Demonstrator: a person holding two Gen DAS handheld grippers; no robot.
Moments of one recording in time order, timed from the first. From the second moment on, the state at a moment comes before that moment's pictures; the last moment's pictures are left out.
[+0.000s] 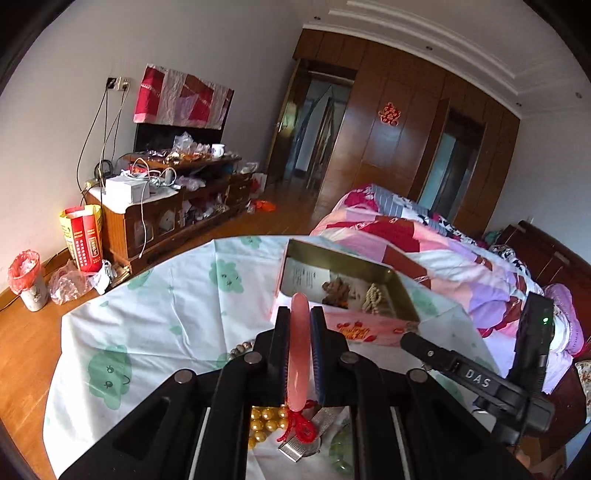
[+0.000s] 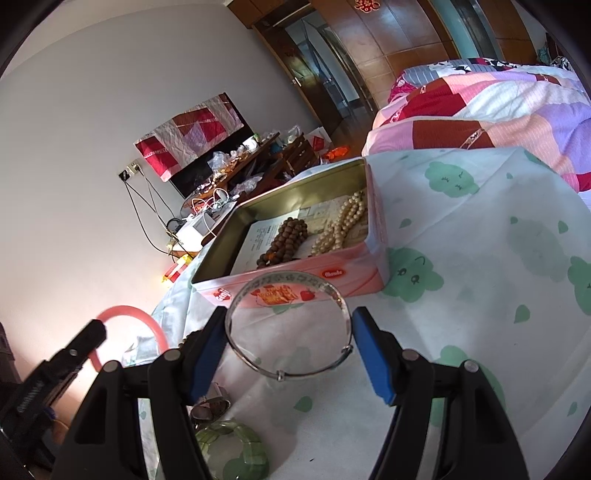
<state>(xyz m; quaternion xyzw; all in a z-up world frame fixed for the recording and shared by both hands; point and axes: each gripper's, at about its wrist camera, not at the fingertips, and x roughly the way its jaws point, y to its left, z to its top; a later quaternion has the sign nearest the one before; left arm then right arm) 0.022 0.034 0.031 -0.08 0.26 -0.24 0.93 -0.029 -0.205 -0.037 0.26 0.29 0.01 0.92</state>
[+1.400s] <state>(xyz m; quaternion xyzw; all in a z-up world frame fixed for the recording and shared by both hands) 0.175 -0.081 0.002 0.00 0.32 -0.27 0.91 0.089 -0.215 -0.028 0.13 0.30 -0.05 0.94</state>
